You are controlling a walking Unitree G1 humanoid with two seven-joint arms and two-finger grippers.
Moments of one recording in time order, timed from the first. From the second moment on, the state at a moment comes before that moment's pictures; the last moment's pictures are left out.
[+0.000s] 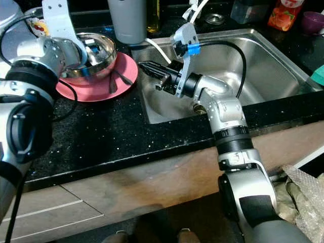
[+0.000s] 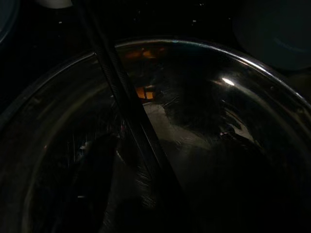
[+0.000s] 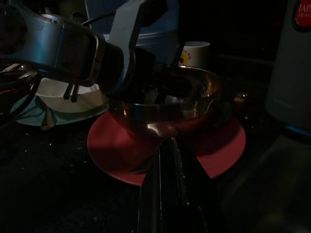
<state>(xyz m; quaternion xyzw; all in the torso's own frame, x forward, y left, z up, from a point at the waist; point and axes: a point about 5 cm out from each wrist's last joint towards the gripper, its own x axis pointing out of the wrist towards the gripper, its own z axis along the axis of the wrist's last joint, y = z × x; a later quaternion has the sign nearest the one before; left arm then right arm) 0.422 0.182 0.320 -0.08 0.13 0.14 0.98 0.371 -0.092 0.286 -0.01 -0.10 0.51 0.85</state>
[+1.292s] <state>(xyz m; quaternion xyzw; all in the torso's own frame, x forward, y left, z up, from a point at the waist) 0.421 0.197 0.334 -0.07 0.10 0.15 0.98 0.375 -0.095 0.287 -0.01 -0.10 0.51 0.85</state>
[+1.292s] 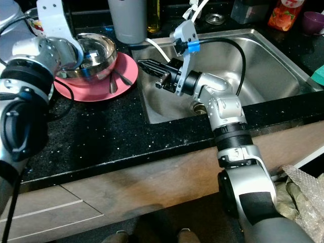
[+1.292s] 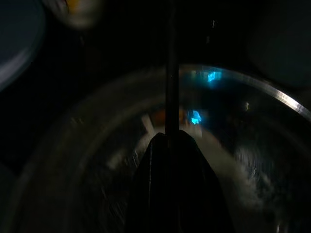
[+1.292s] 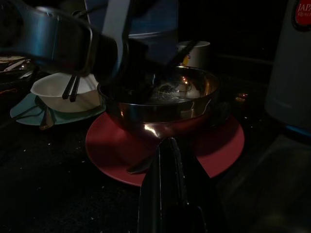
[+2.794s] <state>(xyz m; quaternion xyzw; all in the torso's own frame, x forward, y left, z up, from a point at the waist) 0.317 0.153 0.308 0.14 -0.08 -0.34 0.93 0.332 -0.119 0.276 0.02 -0.12 0.44 0.89</state>
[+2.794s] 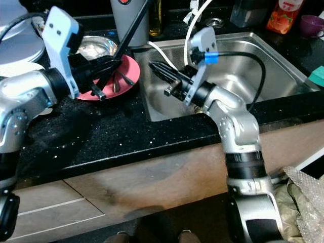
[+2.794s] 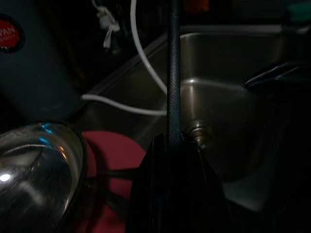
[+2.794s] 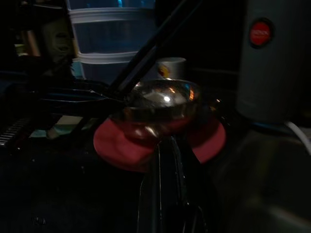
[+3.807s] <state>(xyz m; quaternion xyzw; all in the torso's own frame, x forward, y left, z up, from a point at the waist) 0.324 0.140 0.286 -0.07 -0.04 -0.39 0.92 0.309 -0.071 0.298 0.32 -0.12 0.44 0.83</state>
